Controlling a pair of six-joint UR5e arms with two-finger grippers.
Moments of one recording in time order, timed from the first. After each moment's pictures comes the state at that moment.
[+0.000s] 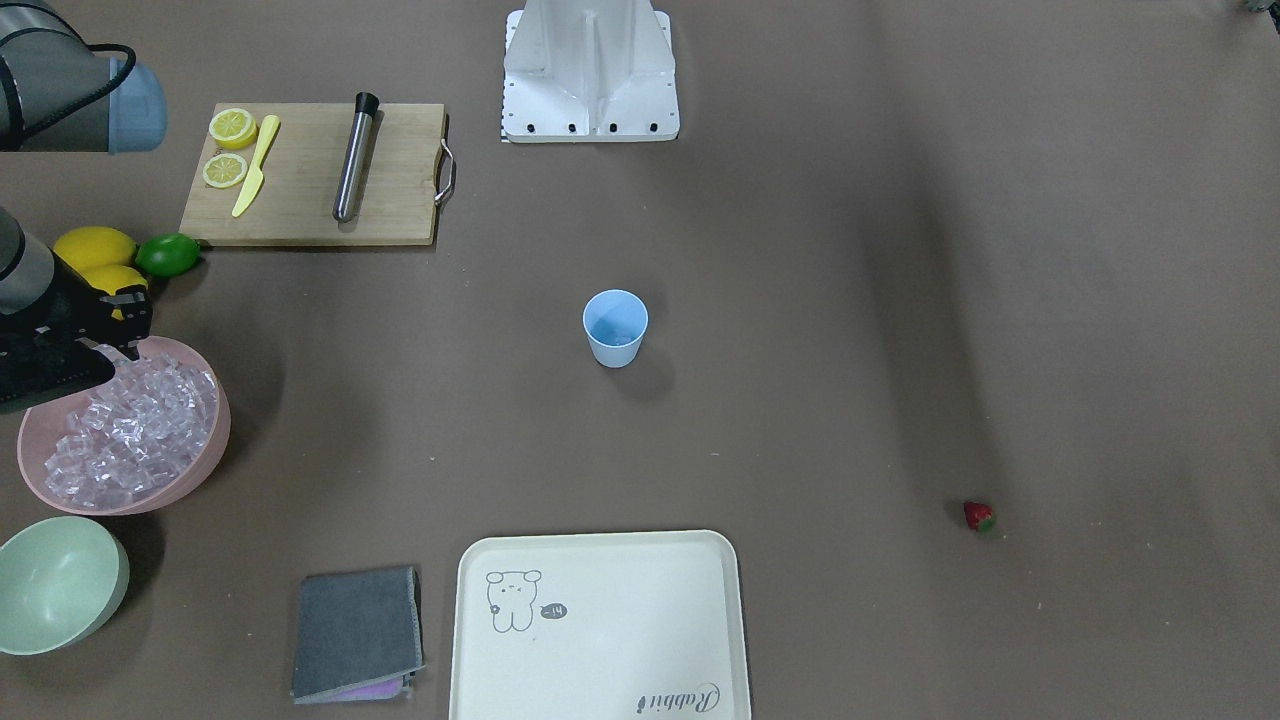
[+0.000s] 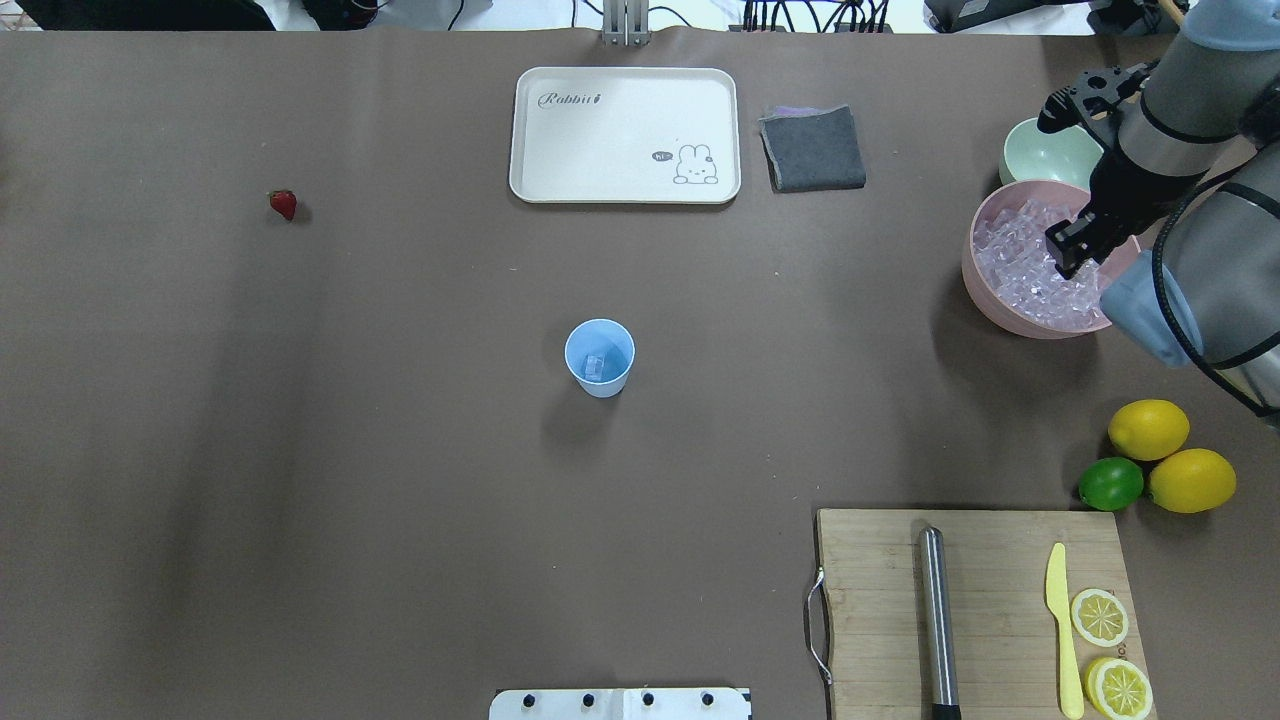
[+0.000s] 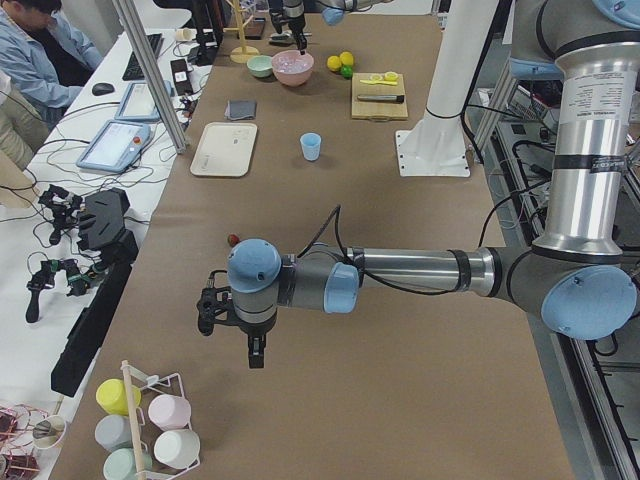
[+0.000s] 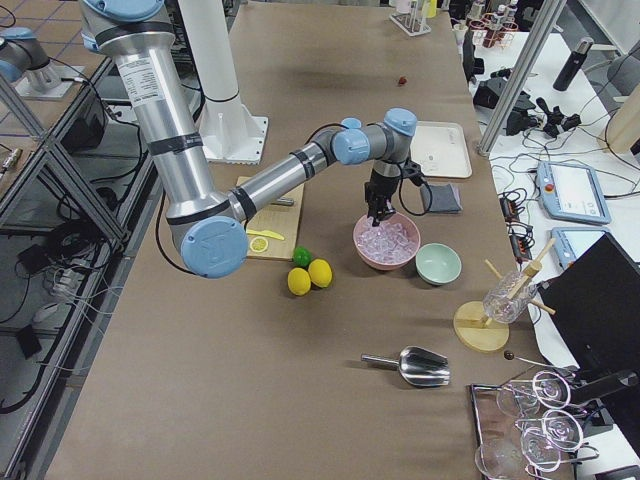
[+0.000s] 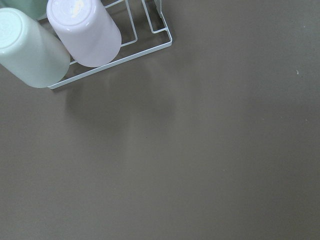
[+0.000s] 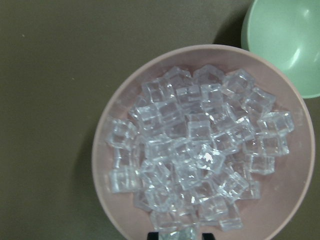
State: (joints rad) left arm -1.65 -1.59 -1.57 -1.67 -2.36 -0.14; right arm 1.03 -1.24 1.81 -1.86 2.14 0.21
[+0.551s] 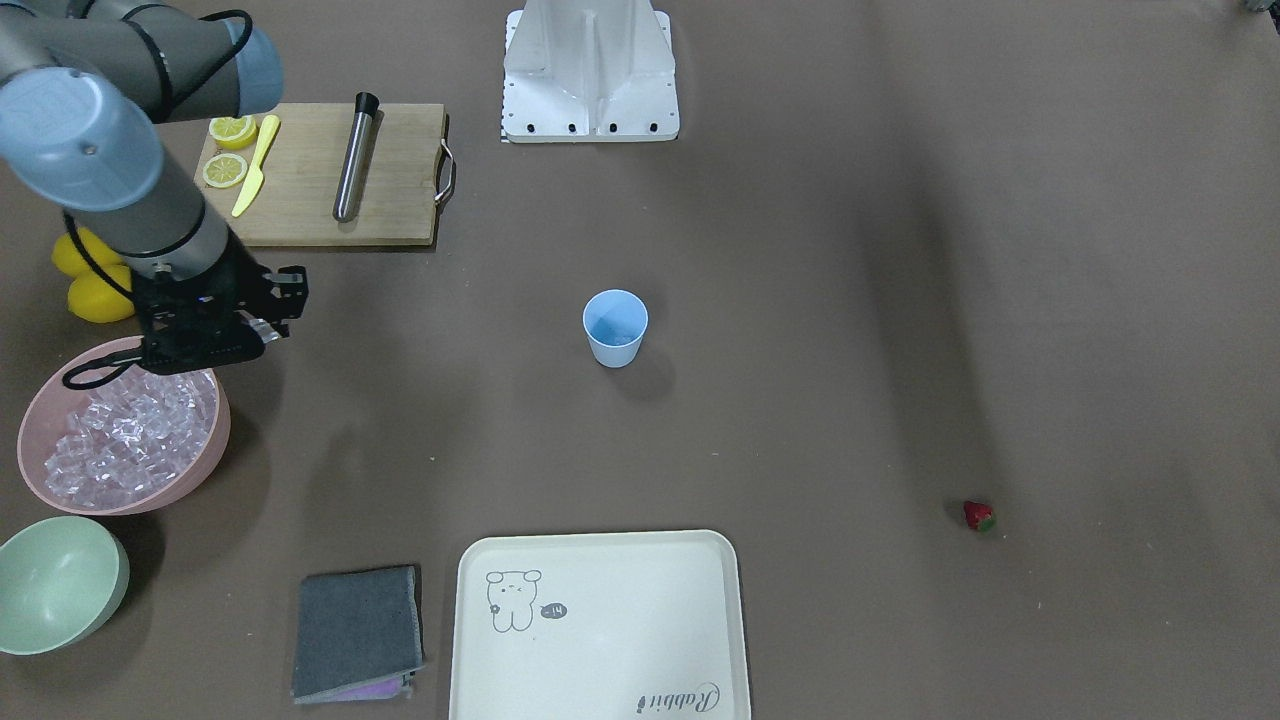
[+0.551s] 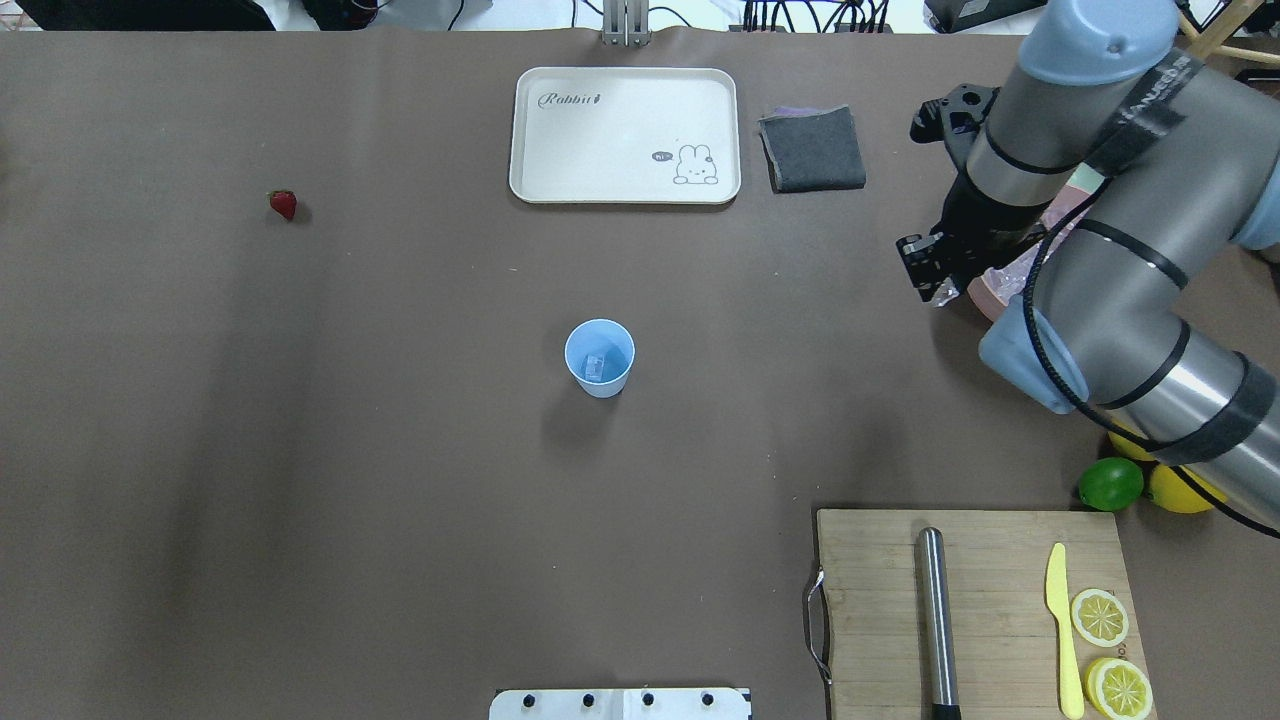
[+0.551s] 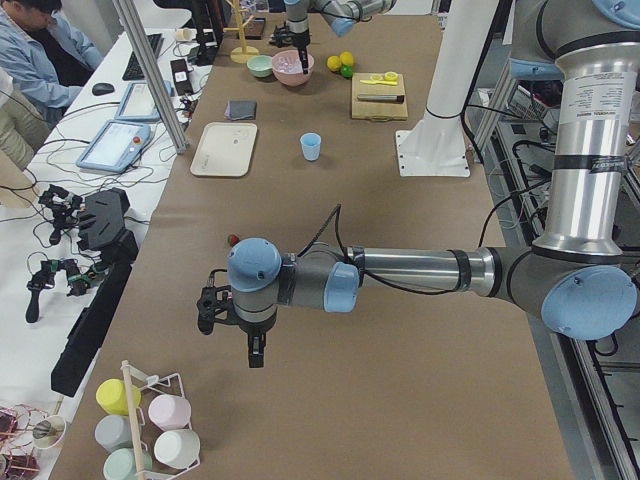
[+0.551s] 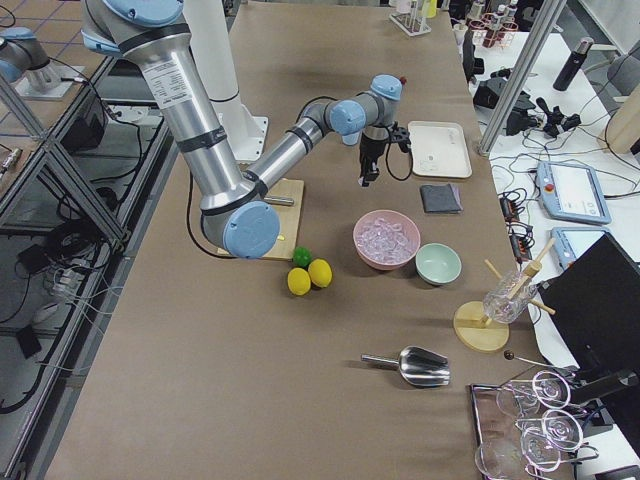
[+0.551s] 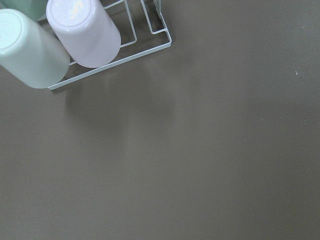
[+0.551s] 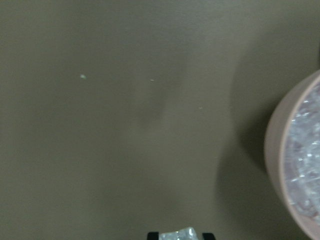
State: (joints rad) left arm -1.65 -1.59 -1.58 -1.67 -2.36 -0.14; right arm 0.86 -1.08 1.83 -1.85 2.14 0.65
